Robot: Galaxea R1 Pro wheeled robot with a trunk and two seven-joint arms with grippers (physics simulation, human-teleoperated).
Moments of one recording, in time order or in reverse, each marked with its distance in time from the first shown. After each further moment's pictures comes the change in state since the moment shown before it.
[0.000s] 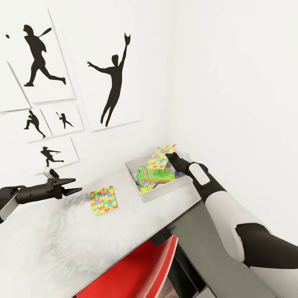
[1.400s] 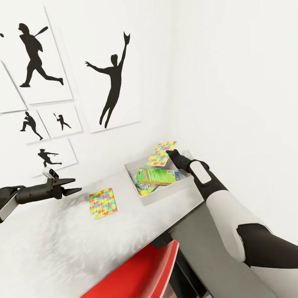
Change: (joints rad) left arm 0.000 0.002 -0.001 0.000 0.002 0.000 0.000; right arm -0.001 -0.005 0.002 -0.041 -0.001 0.003 -0.002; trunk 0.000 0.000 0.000
